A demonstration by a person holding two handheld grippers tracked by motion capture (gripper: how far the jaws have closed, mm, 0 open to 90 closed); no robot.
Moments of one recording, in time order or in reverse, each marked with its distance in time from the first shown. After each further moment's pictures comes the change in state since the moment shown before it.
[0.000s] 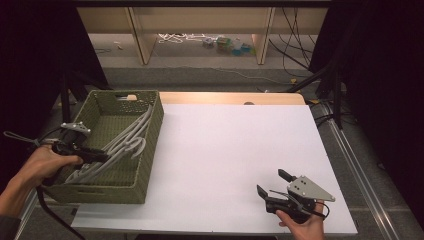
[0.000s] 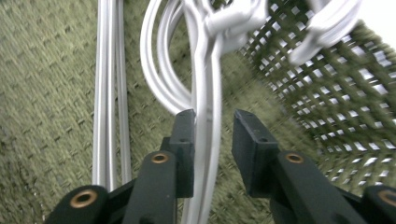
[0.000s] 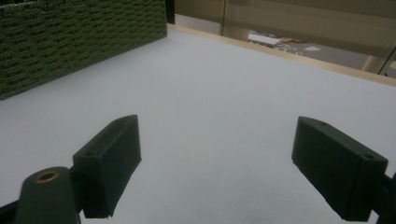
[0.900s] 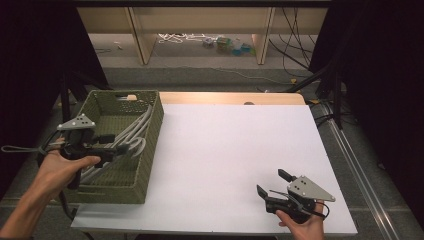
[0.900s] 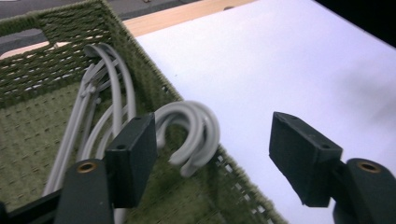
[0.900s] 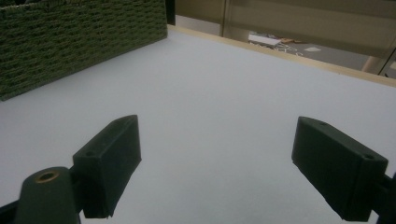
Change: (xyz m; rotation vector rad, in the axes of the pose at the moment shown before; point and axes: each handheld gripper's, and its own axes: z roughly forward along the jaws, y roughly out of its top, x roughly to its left) left arm -0.082 0.030 -0.022 -0.363 0.002 -0.050; right arm 0.001 0.000 0.000 0.000 0.002 0.009
